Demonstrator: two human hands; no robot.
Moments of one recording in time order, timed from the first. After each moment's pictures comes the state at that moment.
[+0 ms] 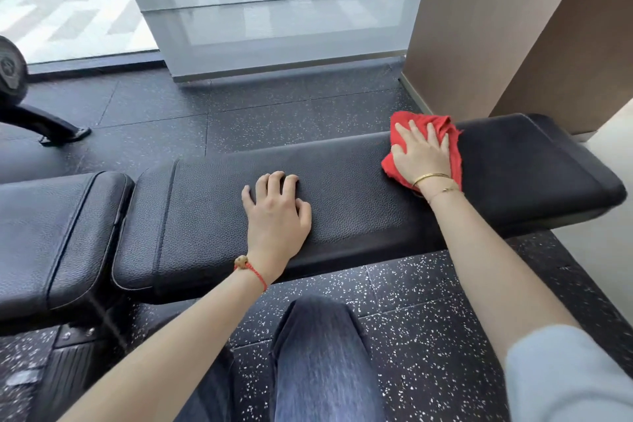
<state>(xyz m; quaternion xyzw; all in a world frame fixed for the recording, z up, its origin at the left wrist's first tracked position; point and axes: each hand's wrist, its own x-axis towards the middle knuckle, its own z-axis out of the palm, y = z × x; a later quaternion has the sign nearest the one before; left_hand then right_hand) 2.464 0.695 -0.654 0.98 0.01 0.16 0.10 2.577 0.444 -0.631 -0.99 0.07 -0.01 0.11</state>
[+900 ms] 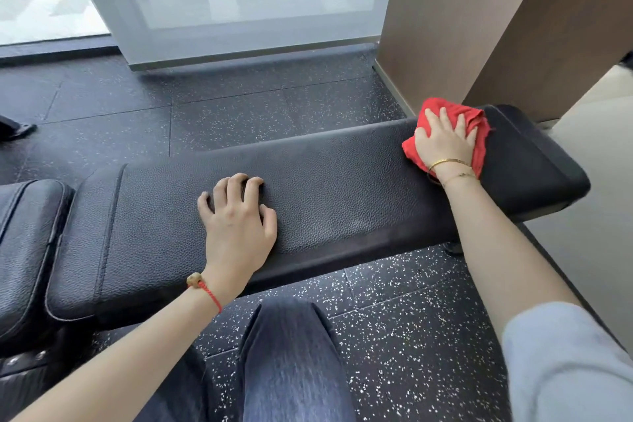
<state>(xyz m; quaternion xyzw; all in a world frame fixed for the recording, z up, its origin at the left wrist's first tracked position) 2.470 0.695 -0.666 0.98 0.01 0.18 0.07 2.600 0.356 -0.635 -0.98 0.19 -0.02 0.10</state>
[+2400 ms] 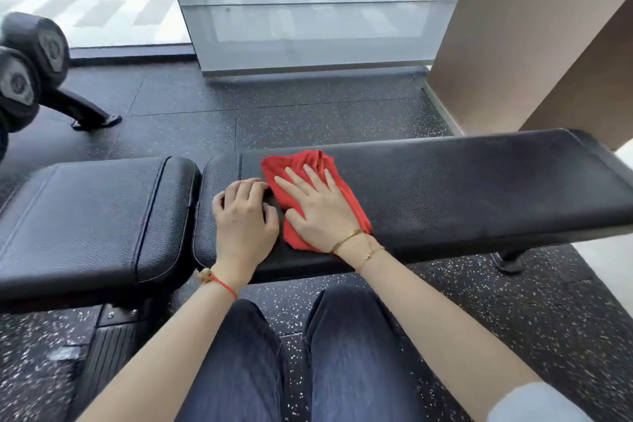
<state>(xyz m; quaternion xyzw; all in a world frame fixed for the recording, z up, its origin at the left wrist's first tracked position) 2.432 0.846 -0.658 0.96 0.04 0.20 0.17 2.469 0.697 -0.641 -0.96 -0.27 -0.02 0.10</state>
